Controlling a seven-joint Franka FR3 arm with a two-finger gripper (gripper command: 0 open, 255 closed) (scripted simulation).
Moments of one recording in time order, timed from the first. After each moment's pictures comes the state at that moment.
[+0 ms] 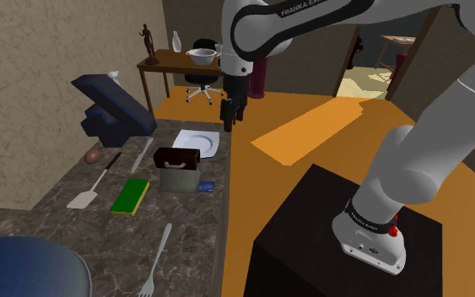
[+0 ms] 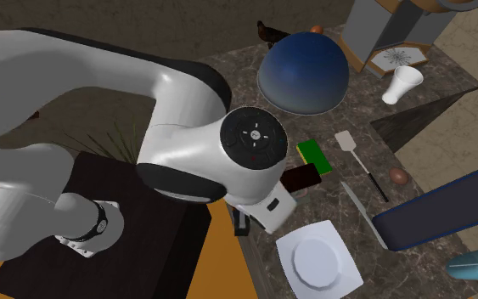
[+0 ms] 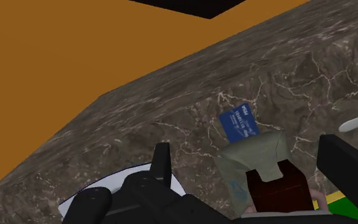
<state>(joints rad) 0.11 -0.23 0.09 -2.24 0.14 1.96 -0.12</state>
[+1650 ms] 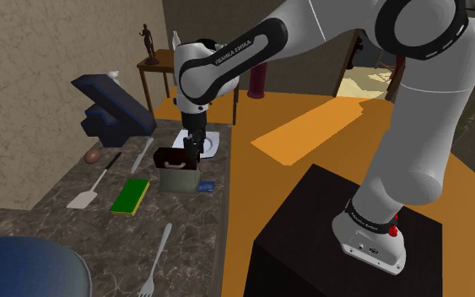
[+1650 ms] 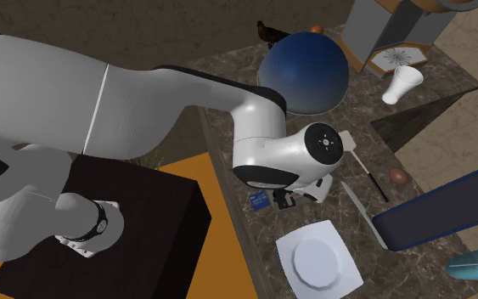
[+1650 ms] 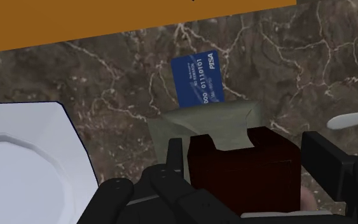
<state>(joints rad) 0.19 0.21 0.16 -2.00 0.17 2.12 -0.27</state>
